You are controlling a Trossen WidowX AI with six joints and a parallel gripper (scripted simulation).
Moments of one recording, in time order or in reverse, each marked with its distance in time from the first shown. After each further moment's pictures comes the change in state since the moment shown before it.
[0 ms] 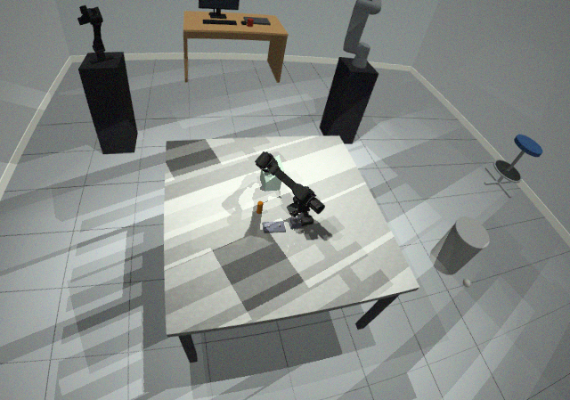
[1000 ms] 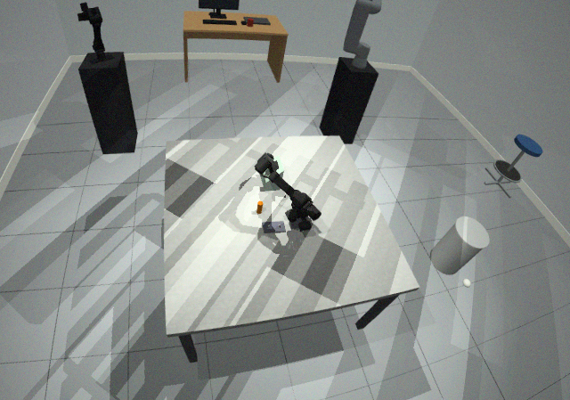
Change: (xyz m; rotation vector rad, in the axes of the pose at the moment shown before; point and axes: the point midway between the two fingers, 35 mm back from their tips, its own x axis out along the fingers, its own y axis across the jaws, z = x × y) arm 0.048 0.000 0.002 0.001 -0.004 -0.001
